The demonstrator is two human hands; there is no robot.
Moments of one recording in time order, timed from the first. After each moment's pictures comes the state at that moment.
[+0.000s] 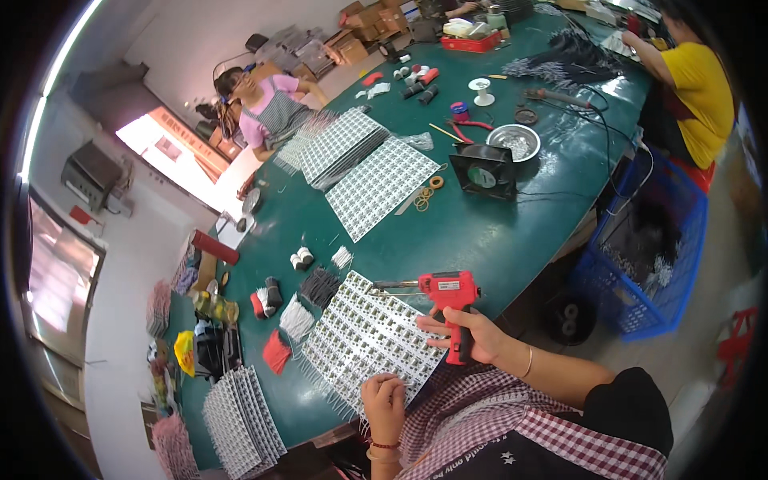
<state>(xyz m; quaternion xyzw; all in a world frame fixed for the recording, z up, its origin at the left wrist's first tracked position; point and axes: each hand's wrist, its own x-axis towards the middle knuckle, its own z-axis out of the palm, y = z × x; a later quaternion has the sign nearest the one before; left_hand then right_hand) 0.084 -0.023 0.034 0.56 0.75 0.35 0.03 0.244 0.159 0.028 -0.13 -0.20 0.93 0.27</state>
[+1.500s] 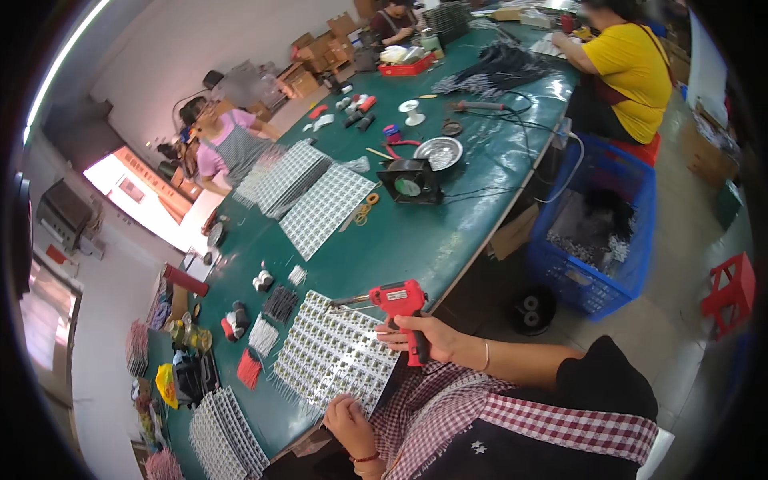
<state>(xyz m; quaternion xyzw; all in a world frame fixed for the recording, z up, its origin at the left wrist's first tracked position) 0.105 -0.067 0.026 0.50 0.81 0.31 -0.08 0.264 0.140 0.013 -0.11 -0.20 0.94 0.27</state>
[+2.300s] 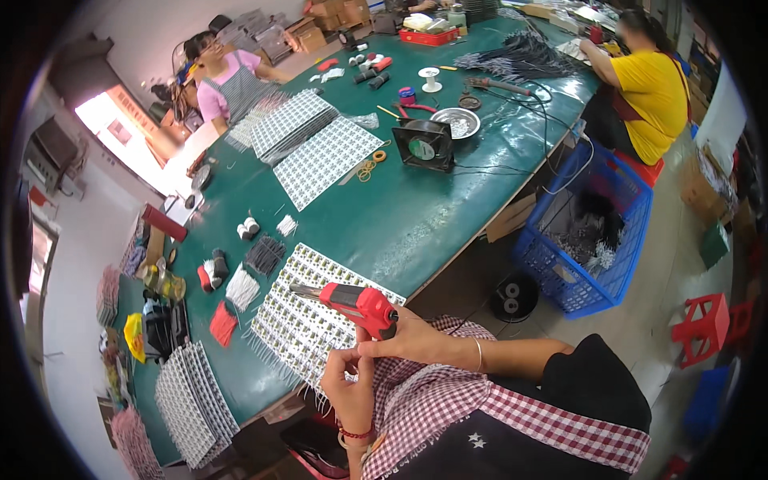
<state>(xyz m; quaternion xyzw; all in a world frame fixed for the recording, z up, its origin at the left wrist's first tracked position) 0.145 -0.030 0.098 0.45 0.72 0.51 0.13 0.255 0.088 0.093 -0.20 -0.53 0.78 0.25</state>
